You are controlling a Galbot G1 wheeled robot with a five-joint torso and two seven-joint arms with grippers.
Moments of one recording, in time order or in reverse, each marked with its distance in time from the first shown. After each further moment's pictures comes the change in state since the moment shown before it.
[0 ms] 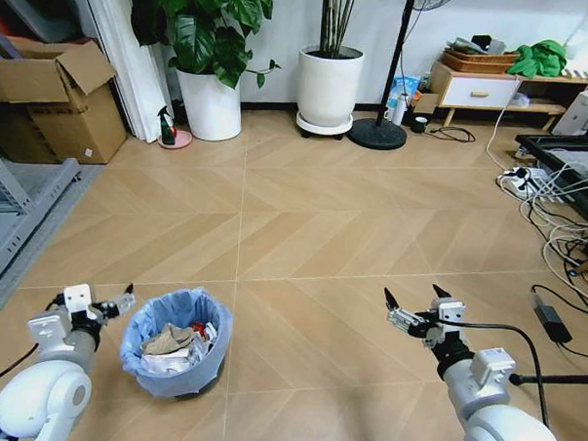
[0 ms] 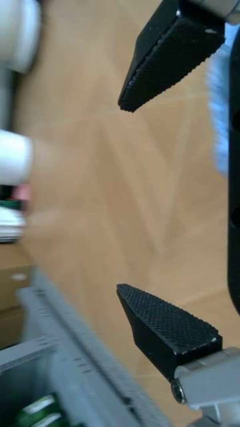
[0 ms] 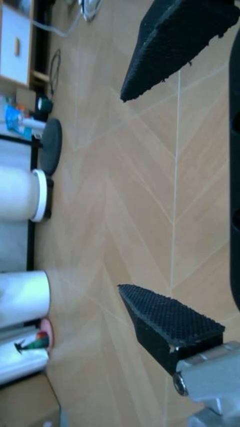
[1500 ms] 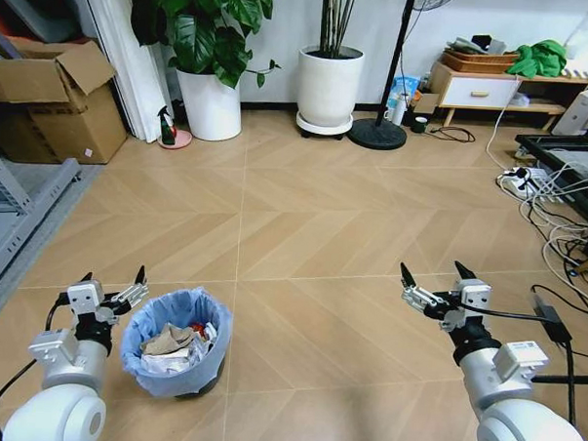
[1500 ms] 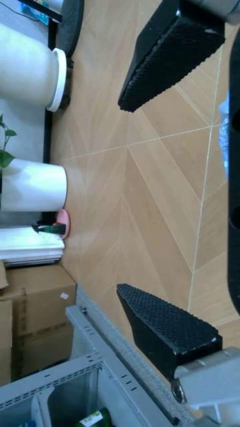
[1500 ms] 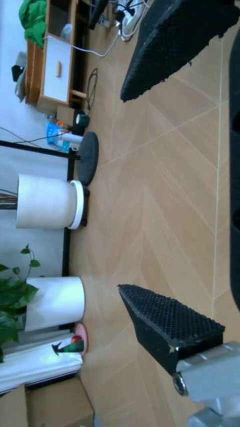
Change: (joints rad) left arm 0.077 -0.110 0.013 -0.108 0.186 -0.061 0.115; right arm 0.059 0.101 0.076 0.059 -0.071 -0.023 -0.101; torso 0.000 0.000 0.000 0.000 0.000
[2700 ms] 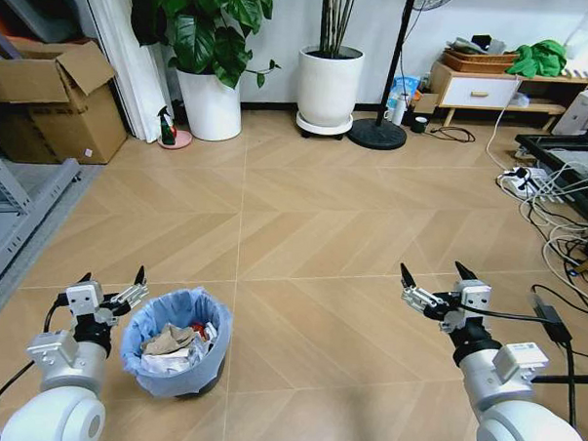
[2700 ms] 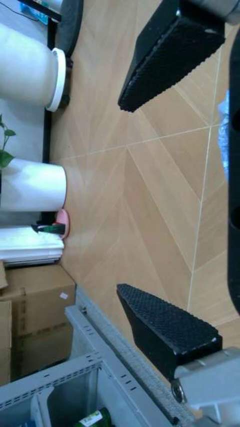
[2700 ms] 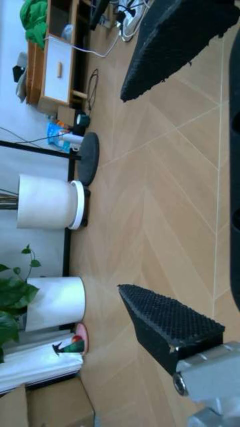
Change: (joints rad) left arm 0.001 0.000 0.000 -0.001 0.001 0.001 -0.001; right arm -0.002 0.000 -0.002 0.002 -0.003 0.002 0.002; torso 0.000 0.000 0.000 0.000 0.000
